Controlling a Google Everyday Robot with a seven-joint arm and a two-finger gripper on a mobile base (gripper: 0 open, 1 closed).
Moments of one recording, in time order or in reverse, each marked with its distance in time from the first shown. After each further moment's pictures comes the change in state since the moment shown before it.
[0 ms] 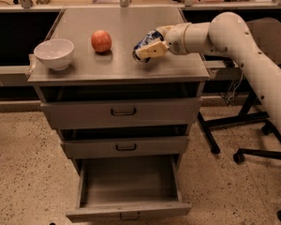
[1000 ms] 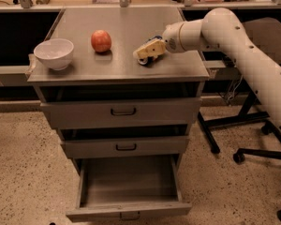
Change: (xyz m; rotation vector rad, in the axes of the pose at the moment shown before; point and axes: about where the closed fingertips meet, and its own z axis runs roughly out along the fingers) arm 0.007 -0.010 0.009 0.044 0.085 0.073
